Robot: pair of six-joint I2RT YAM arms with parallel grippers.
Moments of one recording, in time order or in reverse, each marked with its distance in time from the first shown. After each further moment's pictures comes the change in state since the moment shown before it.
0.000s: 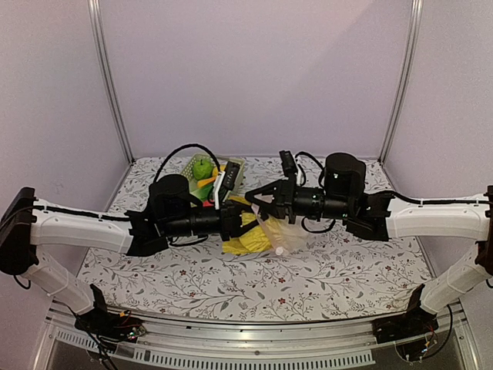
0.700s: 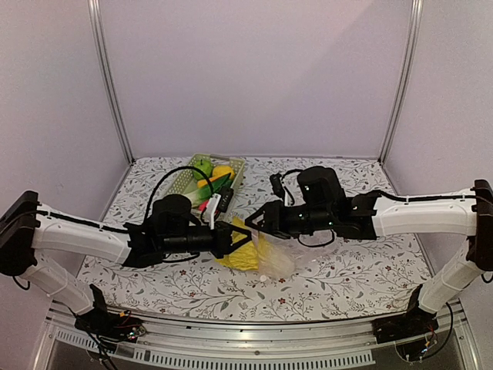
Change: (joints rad) left arm 0.000 -0.029 -0.135 -0.080 -0.111 0.029; right arm 0.018 0.092 0.061 -0.337 0.084 -0.232
